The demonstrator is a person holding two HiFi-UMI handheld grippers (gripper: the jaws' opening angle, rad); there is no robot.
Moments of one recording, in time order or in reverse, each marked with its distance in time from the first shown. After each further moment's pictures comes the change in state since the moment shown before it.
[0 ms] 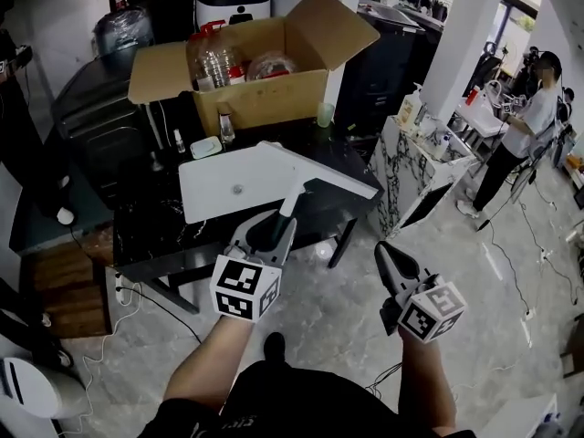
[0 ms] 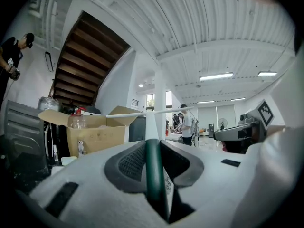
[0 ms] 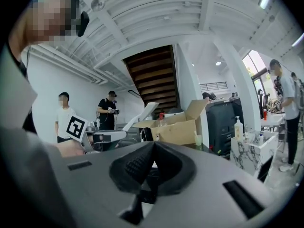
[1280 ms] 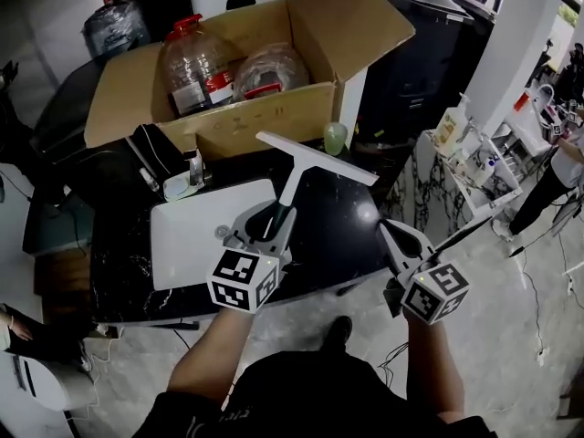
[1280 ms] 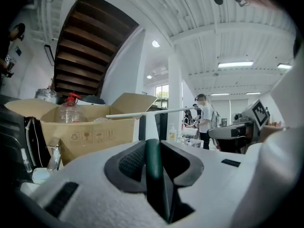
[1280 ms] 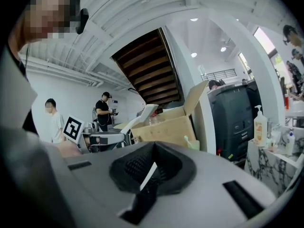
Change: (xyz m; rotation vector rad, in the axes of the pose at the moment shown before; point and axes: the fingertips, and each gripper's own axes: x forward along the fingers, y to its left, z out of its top) left arm 0.304 0.130 -0.025 -0.028 0.107 0.113; right arm 0.255 -0.264 0.012 0.071 0.054 0.142
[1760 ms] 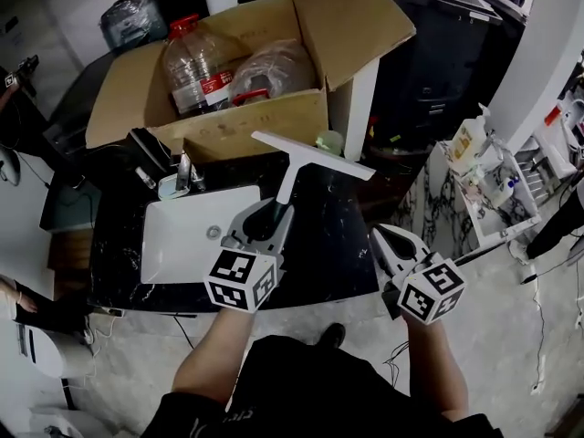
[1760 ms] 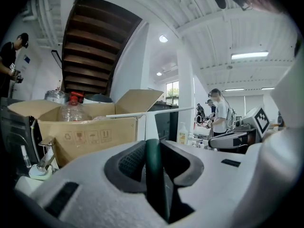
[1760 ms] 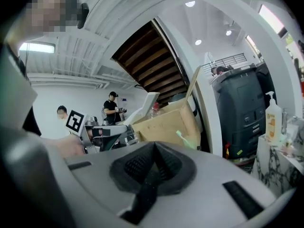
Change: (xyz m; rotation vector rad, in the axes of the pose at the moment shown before) left arm 0.091 -0.021 0.008 -0.019 0.034 0.157; right arm 0.024 -0.108 -0.010 0.048 0.083 0.170
